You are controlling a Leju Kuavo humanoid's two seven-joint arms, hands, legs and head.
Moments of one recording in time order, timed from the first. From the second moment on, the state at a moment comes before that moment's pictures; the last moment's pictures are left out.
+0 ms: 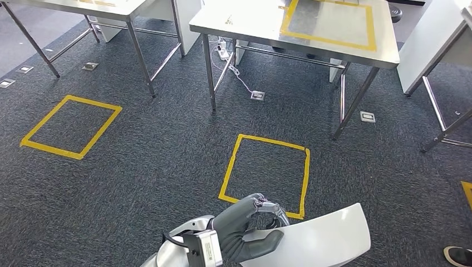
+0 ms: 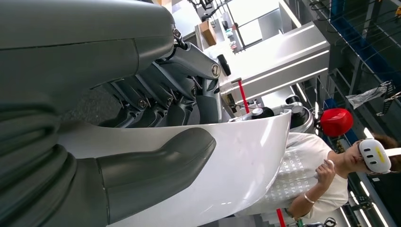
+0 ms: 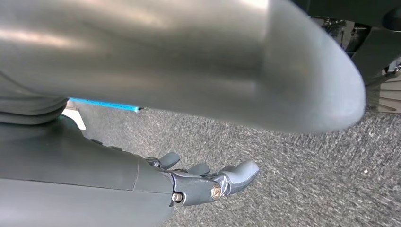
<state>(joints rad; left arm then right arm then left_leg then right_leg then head) -0.21 -0.16 -0.75 -1.48 -0.20 -0.24 -0.48 -0.07 0.14 -0.85 -0.20 1.03 -0.05 0.09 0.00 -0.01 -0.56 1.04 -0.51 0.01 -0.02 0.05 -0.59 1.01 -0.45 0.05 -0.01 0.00</state>
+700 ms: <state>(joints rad) -0.21 -0.18 -0.76 -1.45 -0.21 -0.24 -0.49 -0.07 0.14 -0.86 -0.20 1.01 -0.05 0.08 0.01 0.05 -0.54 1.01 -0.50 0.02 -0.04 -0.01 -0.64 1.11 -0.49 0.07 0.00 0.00</state>
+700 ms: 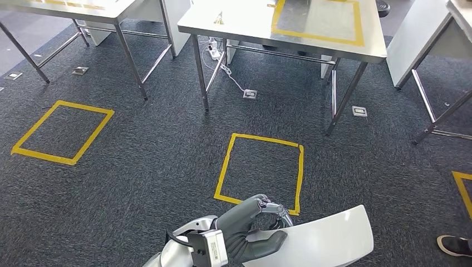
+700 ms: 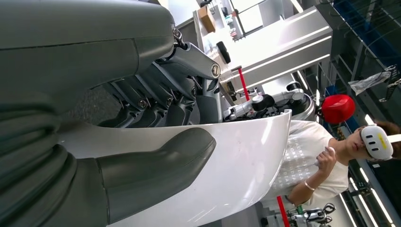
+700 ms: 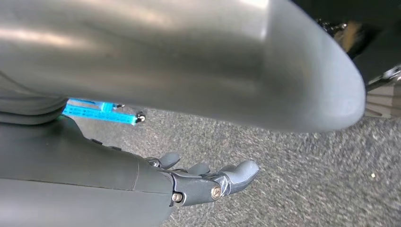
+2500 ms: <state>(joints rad) -0.26 -0.18 -0.77 -1.36 -0.36 -0.19 -0.43 -0.07 0.14 -0.88 -0.20 1.02 -0.05 0.09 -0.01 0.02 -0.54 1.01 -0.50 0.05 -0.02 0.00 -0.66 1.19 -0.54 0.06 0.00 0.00</state>
